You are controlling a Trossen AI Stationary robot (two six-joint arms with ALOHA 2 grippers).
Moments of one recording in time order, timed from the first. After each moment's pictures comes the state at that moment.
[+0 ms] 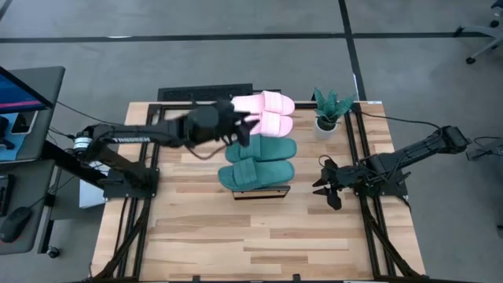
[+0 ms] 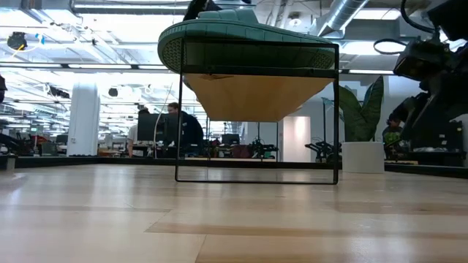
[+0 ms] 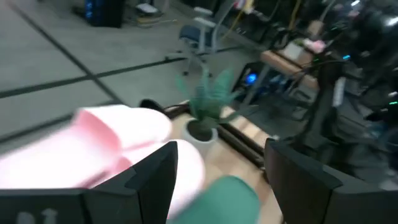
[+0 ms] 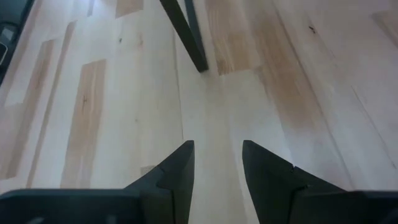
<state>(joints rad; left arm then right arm) 0.10 1.41 1.28 -0.09 -0.40 -0.49 0.31 0.68 0.24 -0.32 0.10 0.43</state>
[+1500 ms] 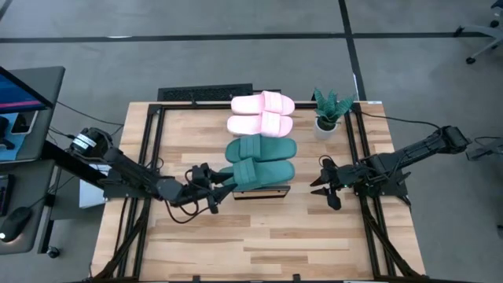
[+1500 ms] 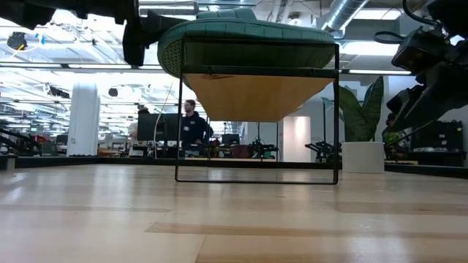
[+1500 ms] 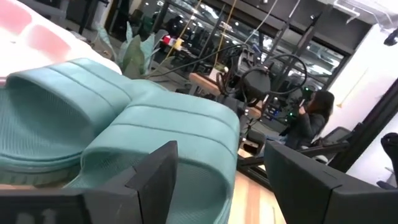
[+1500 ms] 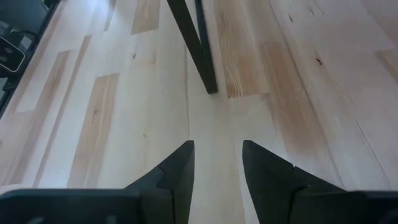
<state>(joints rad) -0.47 1.41 0.50 1.02 -0.78 -0.45 0.31 0.68 0.24 -0.25 0.11 0.36</state>
